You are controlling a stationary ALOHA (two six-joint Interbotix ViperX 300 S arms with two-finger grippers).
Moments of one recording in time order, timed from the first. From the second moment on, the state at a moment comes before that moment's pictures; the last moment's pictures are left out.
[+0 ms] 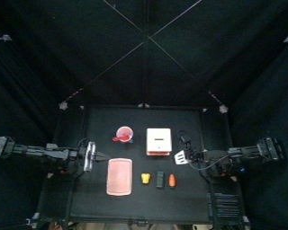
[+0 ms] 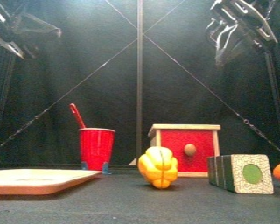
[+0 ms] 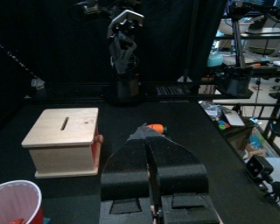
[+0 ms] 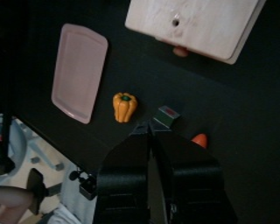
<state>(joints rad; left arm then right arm) -0.05 -0.96 1.24 0.00 -0.30 0.00 0.15 -0.56 0.64 -0.33 0.86 1.52</state>
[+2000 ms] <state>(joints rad) -0.04 -0.96 1.24 0.00 -0.26 0.00 0.36 0.09 0.61 -0.61 0.67 2.11</state>
